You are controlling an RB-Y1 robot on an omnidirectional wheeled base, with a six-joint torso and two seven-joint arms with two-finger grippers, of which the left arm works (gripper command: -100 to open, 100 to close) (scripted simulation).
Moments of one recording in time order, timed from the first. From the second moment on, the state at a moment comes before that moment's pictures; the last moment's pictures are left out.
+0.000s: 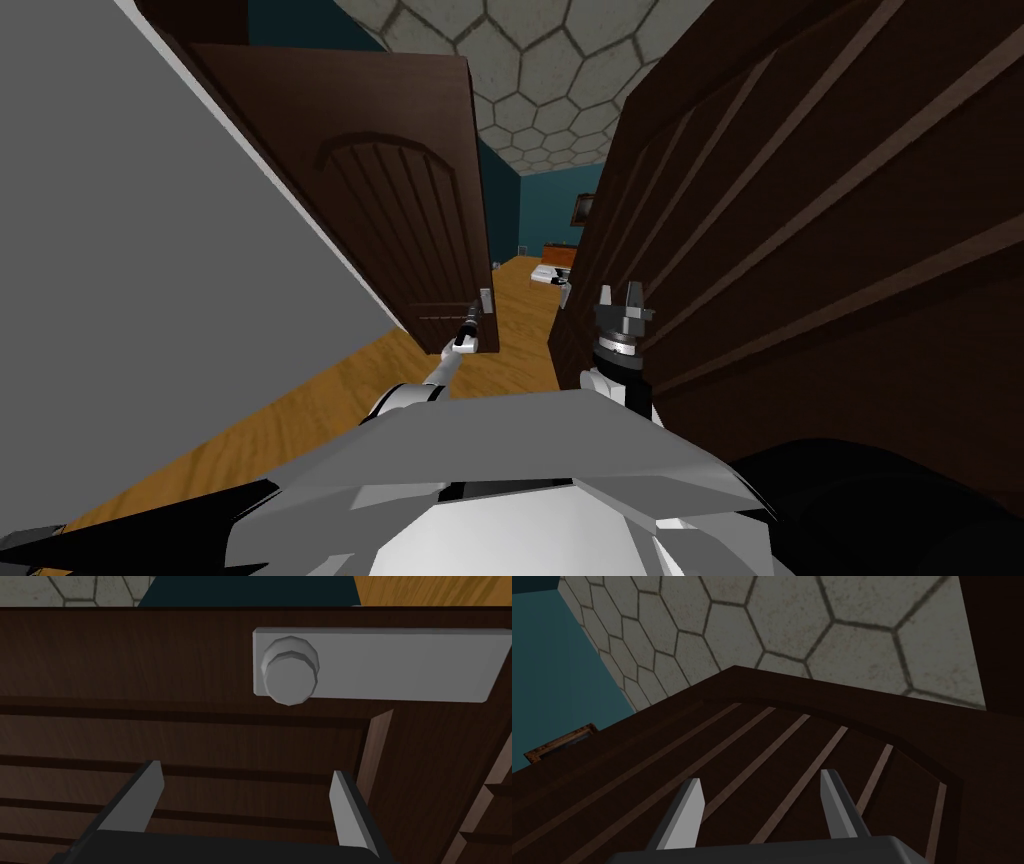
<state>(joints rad) -0.46 0.05 0.05 -0.67 0.10 -0.47 -0.06</state>
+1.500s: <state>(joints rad) -0.46 0.04 0.06 -0.64 0.10 -0.49 -0.08</state>
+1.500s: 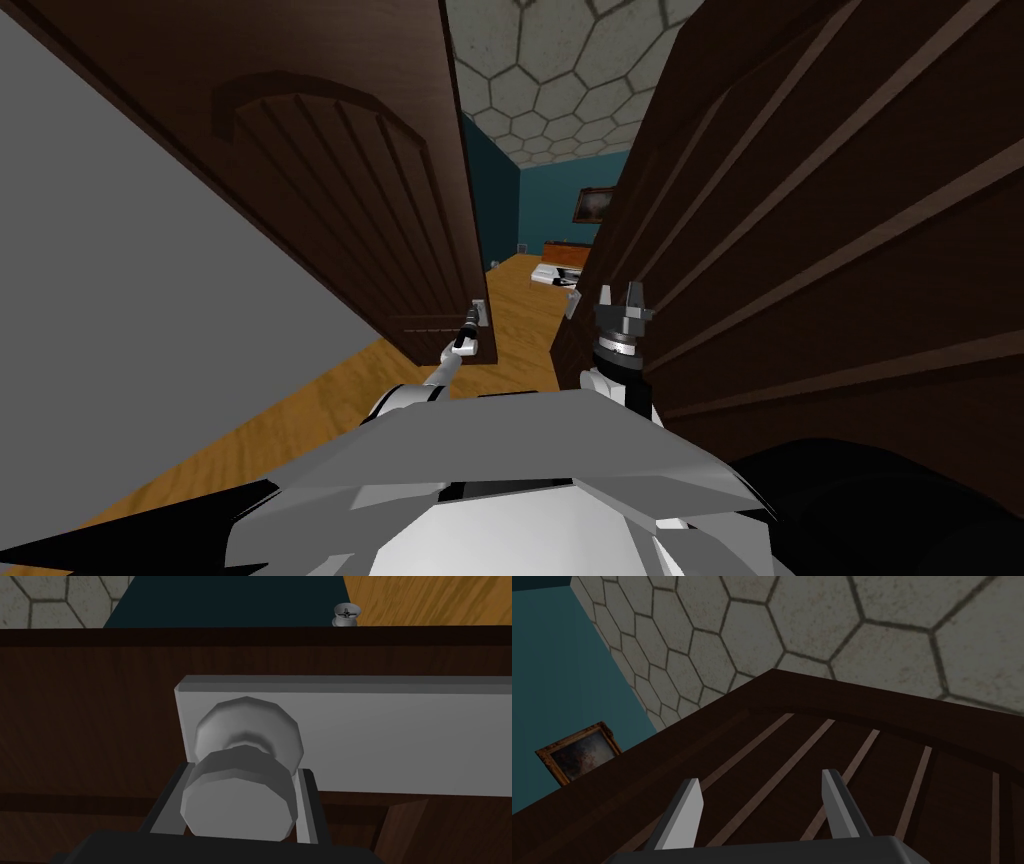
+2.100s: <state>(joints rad) -0.46 0.06 0.09 -0.66 0.11 -0.49 -0.11</state>
